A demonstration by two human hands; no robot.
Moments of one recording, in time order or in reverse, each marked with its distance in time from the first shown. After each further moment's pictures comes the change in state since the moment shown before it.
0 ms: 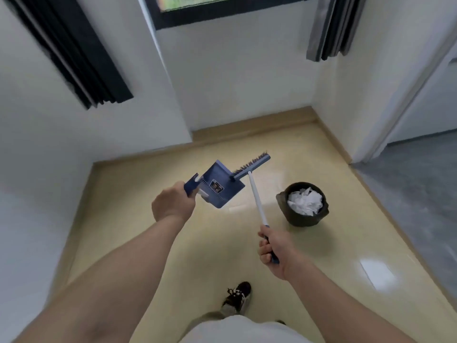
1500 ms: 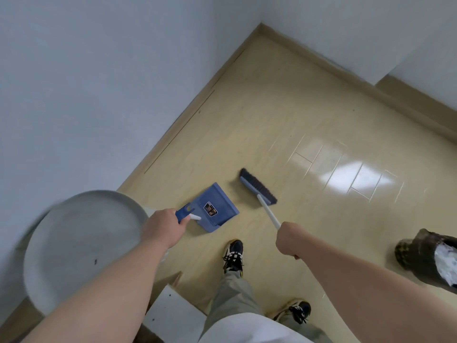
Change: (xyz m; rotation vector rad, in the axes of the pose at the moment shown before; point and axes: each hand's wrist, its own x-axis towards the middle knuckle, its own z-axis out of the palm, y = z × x) left_hand -0.240 -0.657 0.036 -0.217 -0.505 -0.841; right_hand 0.070 0.376 0.446 -2.657 -0.287 0.110
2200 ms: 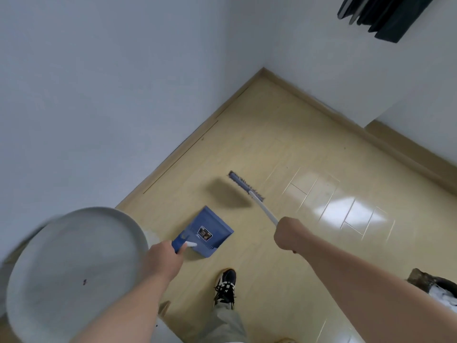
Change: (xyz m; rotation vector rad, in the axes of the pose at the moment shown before) left_hand -0.028 -0.006 0.016 -0.224 0.053 -0.131; right_hand -0.019 -0.006 -0.072 -0.045 0.197 -0.010
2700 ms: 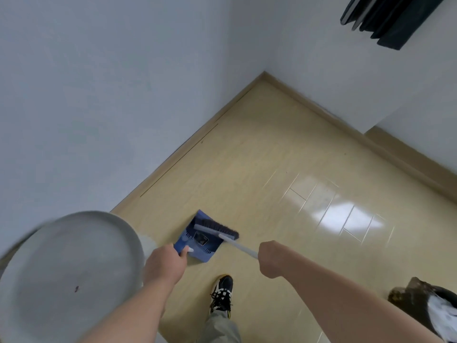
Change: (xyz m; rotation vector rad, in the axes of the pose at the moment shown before) left_hand 0.011 0.016 0.010 -0.033 0.028 -0.039; right_hand 0.011 -0.027 0.034 -0.179 -0.081 -0.217
